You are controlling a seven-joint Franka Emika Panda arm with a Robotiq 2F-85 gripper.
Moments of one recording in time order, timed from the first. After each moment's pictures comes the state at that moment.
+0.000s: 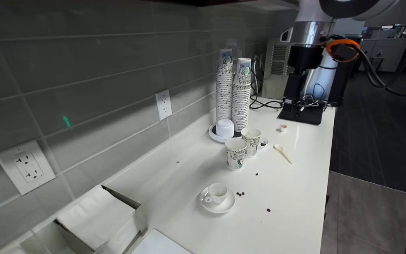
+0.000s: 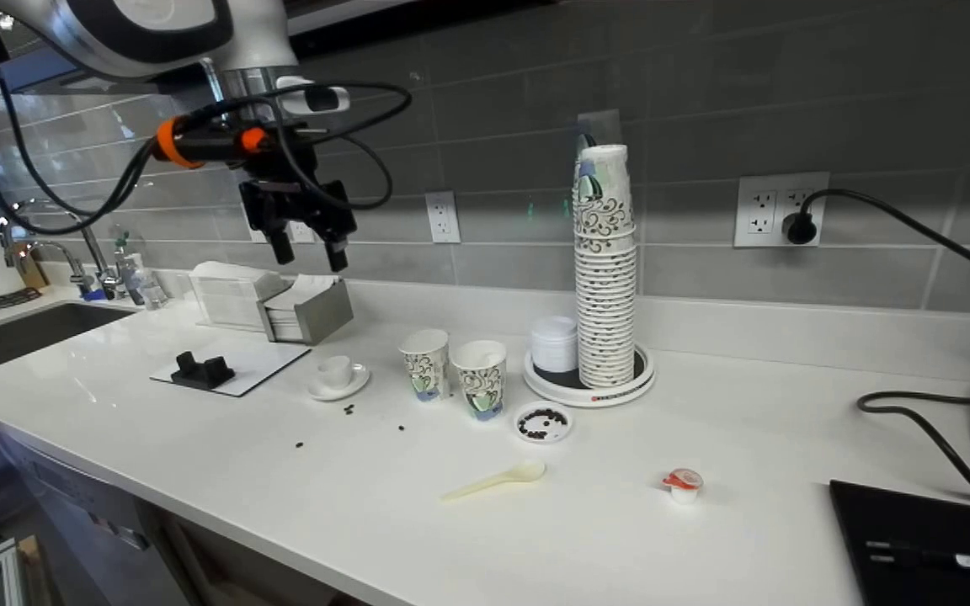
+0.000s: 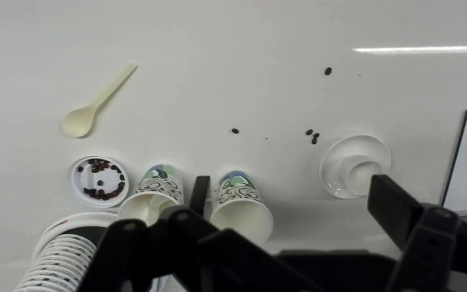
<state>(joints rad) 0.05 -0.35 -0.08 -2.43 0.04 2.15 -0.28</state>
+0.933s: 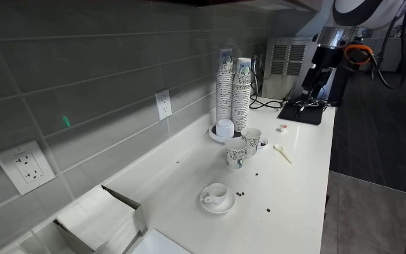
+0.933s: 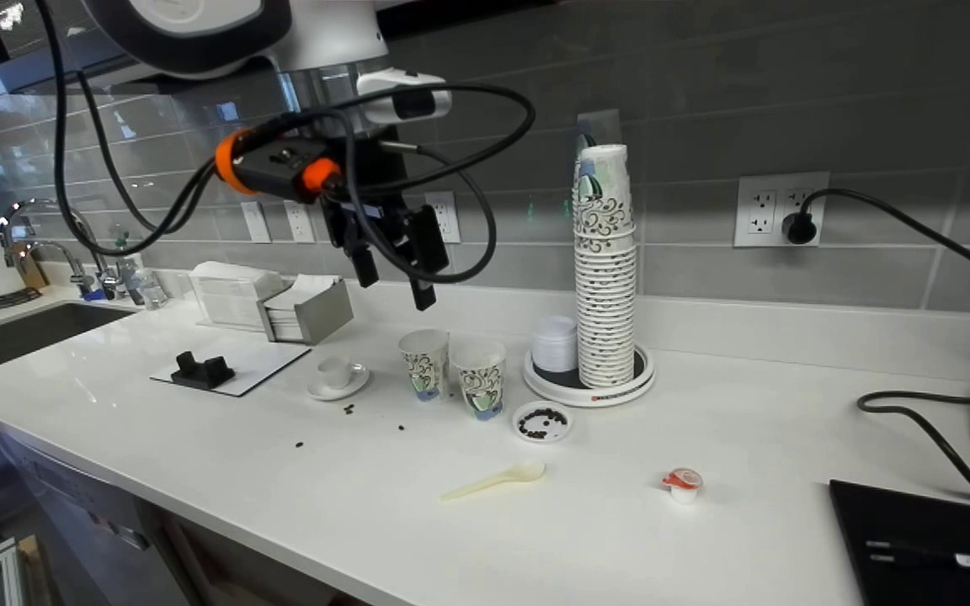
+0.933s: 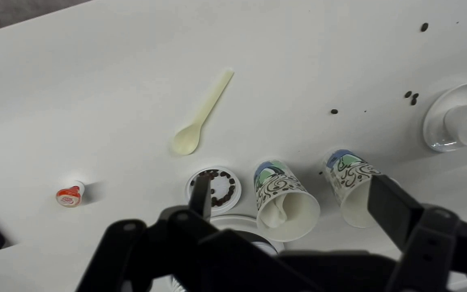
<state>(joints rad) -0.08 -0.28 -0.28 -2.41 0.08 2.25 -0.39</state>
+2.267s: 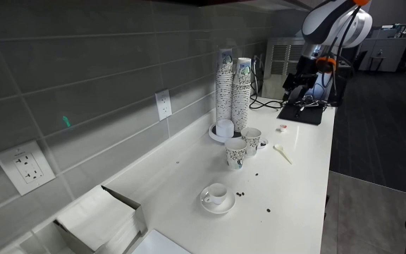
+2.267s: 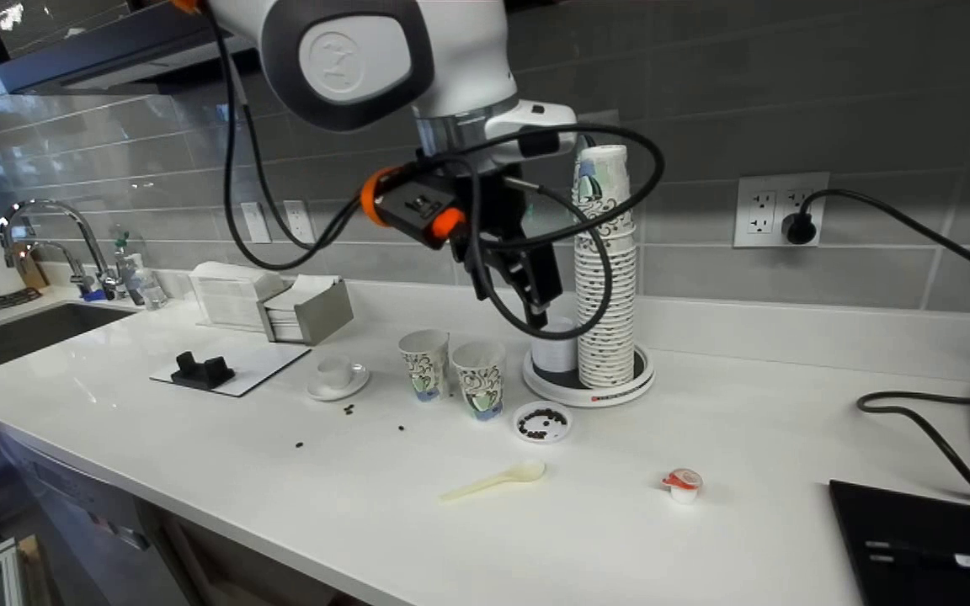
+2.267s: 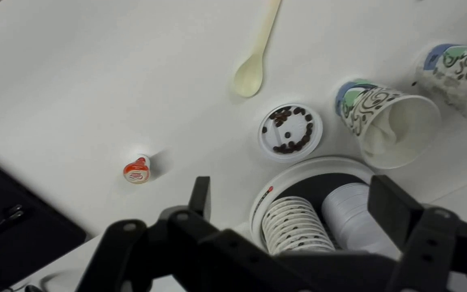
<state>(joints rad) -0.16 0.06 -0.28 -2.16 0.22 2.39 -0.31</state>
